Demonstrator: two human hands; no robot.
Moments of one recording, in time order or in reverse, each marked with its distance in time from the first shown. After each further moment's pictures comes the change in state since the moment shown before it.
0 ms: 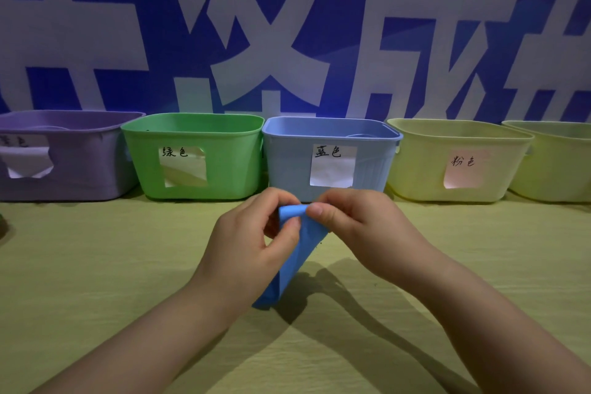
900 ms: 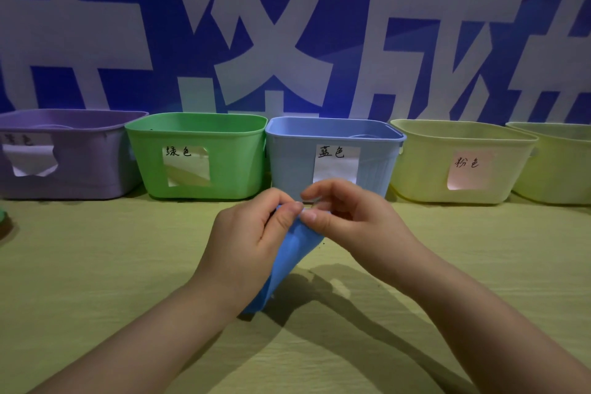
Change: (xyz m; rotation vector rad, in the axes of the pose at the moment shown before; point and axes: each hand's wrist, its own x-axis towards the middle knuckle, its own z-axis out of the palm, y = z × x) left_hand 0.001 0.000 -0.003 -0.024 0.056 -0.019; right_hand -0.001 -0.006 0.011 0.461 -0.005 0.066
